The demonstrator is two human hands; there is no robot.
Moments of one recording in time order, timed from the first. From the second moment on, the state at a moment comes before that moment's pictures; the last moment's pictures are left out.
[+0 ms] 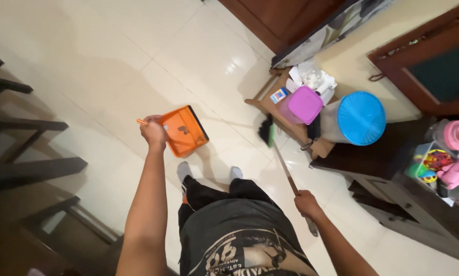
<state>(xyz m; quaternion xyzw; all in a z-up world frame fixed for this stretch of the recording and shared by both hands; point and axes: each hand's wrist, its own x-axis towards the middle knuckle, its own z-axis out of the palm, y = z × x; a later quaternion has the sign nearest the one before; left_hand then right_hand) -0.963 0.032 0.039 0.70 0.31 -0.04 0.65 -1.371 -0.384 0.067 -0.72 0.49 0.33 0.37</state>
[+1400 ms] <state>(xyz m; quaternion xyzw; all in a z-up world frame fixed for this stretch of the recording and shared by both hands) -1.202 -0.049 0.029 0.79 0.29 -0.07 0.53 -1.381 -0.462 -0.184 -0.89 0.17 0.43 0.06</state>
